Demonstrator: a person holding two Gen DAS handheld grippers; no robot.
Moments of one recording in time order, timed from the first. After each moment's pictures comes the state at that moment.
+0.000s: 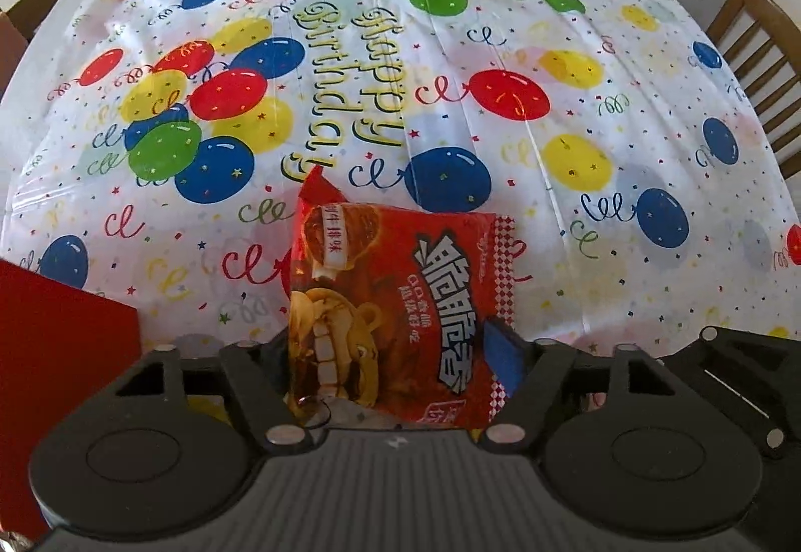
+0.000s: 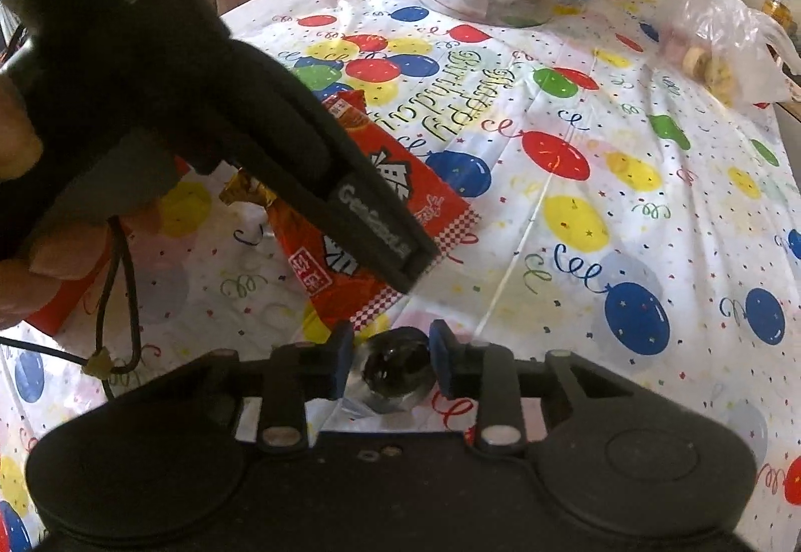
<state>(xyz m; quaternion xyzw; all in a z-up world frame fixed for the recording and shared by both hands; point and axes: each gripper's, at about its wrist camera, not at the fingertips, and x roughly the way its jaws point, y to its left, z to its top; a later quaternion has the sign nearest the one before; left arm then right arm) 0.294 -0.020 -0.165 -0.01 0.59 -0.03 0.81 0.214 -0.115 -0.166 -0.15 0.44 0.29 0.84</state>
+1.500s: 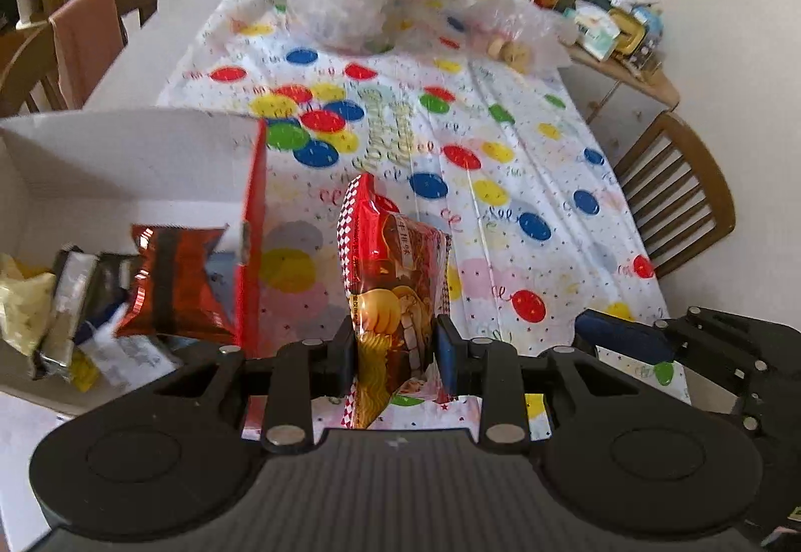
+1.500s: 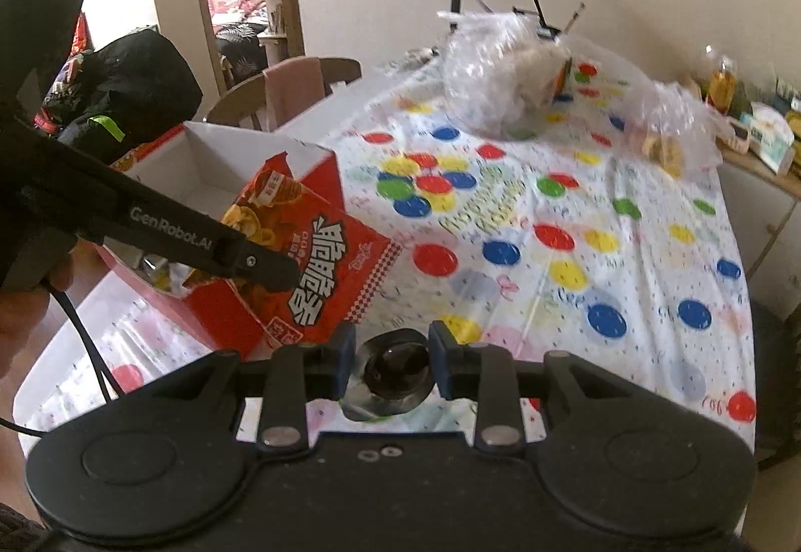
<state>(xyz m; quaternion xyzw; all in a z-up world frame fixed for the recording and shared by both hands) 0.109 0.059 -0.033 -0.13 0.48 -0.05 0.87 0.077 -0.107 -0.040 -0.11 0.35 0.29 0.88</state>
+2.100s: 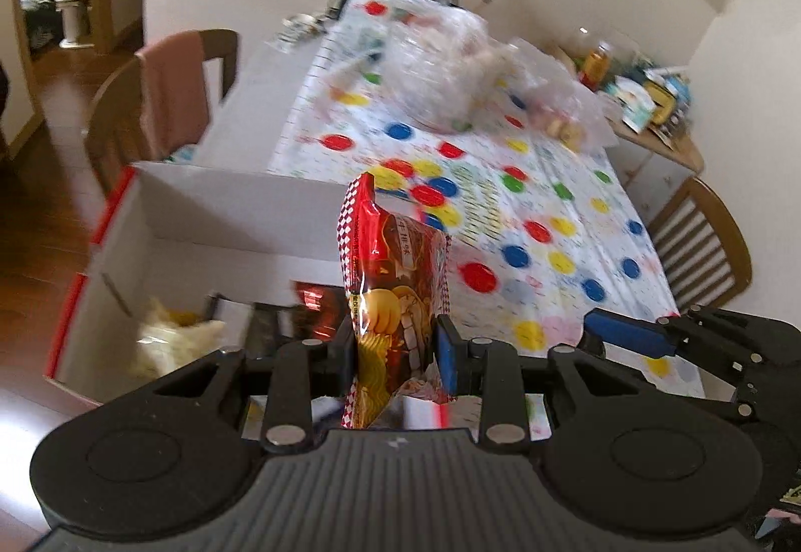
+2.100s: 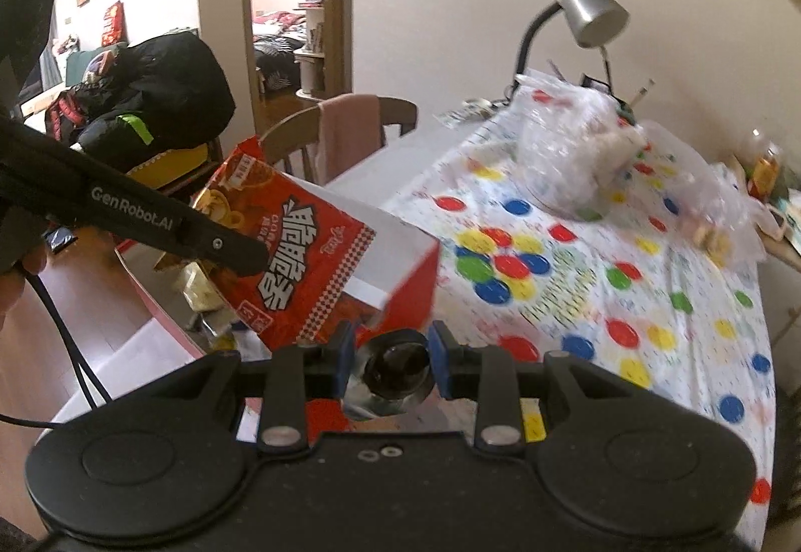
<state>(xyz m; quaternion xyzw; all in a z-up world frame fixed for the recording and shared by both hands) 0.075 0.175 0.006 -0.15 0.42 0.00 0.89 0.069 0.003 -0.012 -0.15 0.31 0.32 0.88</state>
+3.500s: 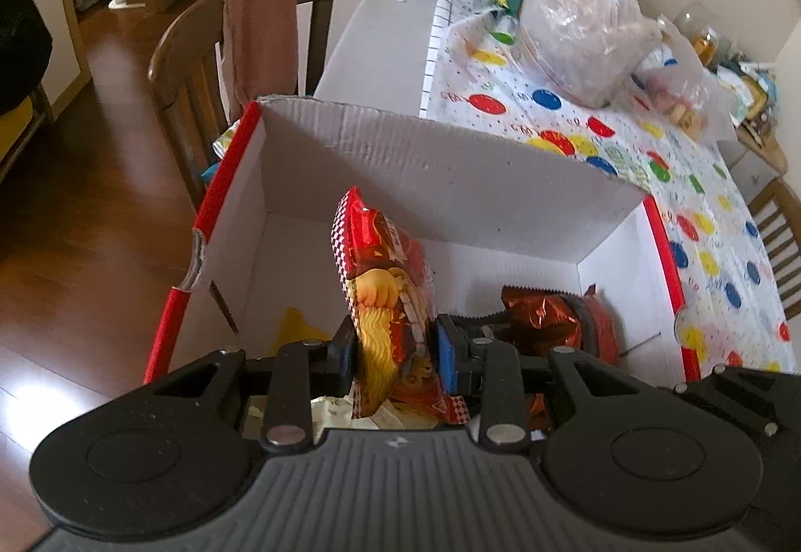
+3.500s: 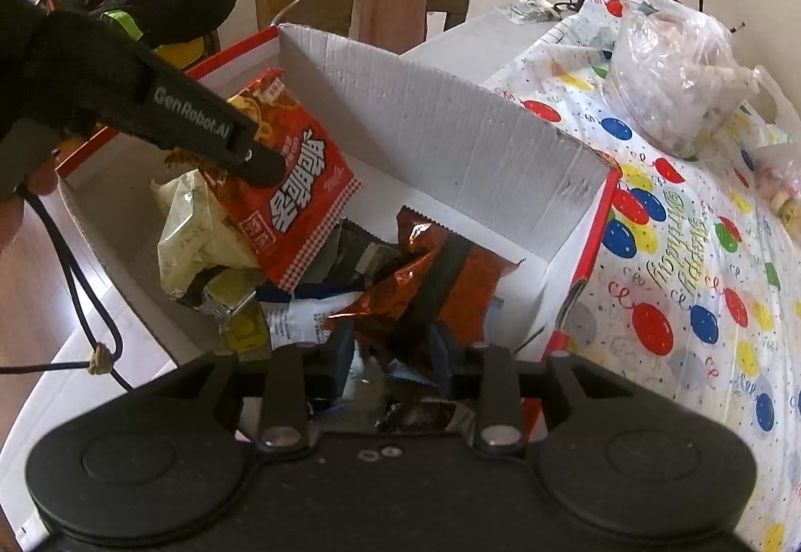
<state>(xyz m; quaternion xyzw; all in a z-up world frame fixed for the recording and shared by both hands) 0.119 0.283 -0.091 -0.14 0.47 0.05 0.87 0.098 0.132 -0.112 -0.21 0.41 0.29 0.84</state>
